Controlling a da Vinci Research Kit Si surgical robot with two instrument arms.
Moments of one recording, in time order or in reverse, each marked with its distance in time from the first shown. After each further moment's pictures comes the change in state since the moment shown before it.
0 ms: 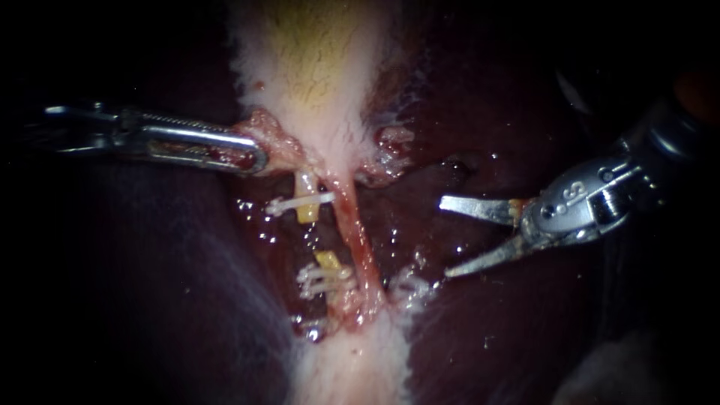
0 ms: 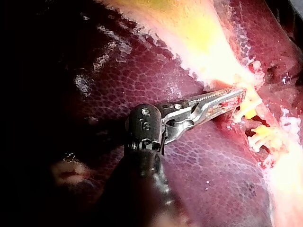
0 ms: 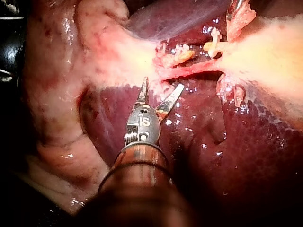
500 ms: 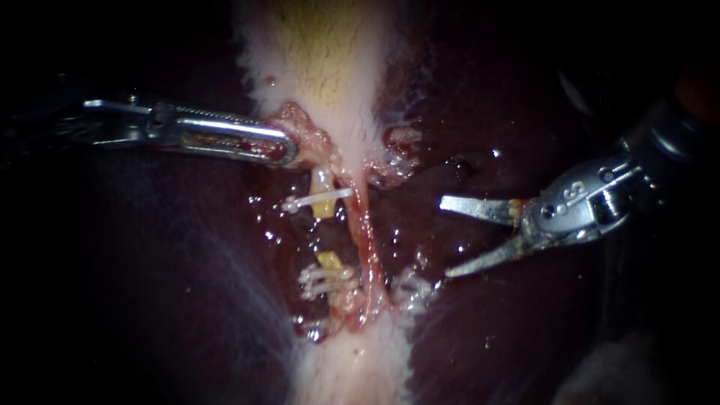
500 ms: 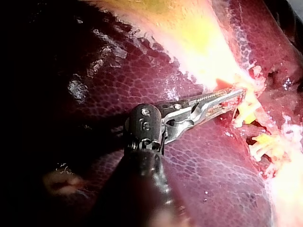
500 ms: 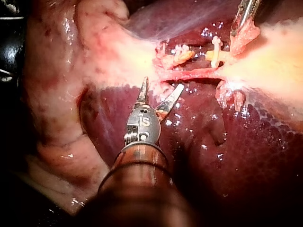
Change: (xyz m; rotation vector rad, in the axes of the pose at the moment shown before) right arm 0.000 0.000 0.000 -0.001 0.000 0.001; left arm 0.000 -0.002 0.002 0.013 0.007 0.009
